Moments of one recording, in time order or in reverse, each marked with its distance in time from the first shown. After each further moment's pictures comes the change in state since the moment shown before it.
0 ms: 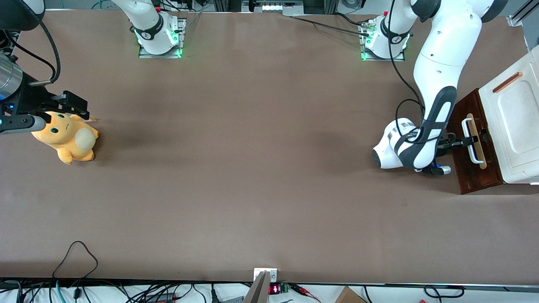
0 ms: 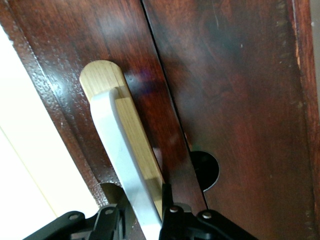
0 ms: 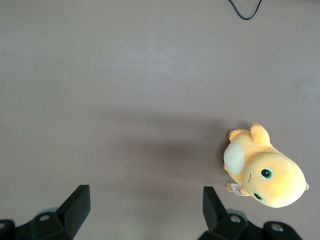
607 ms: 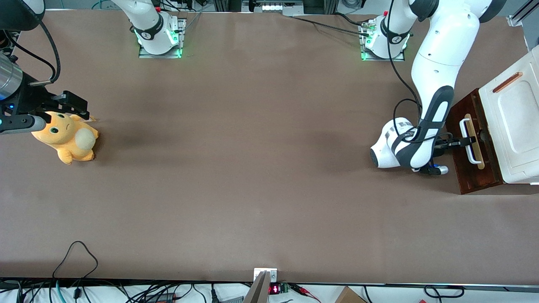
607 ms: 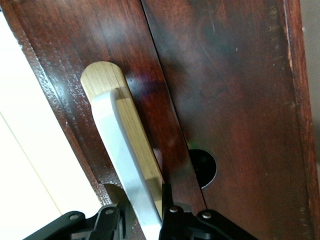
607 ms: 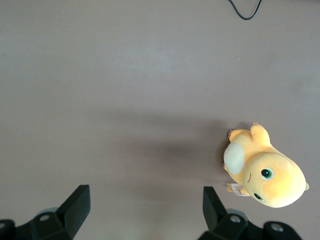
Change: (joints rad) arm -0.014 0.000 -0.001 -0.001 -0.004 0.000 -0.007
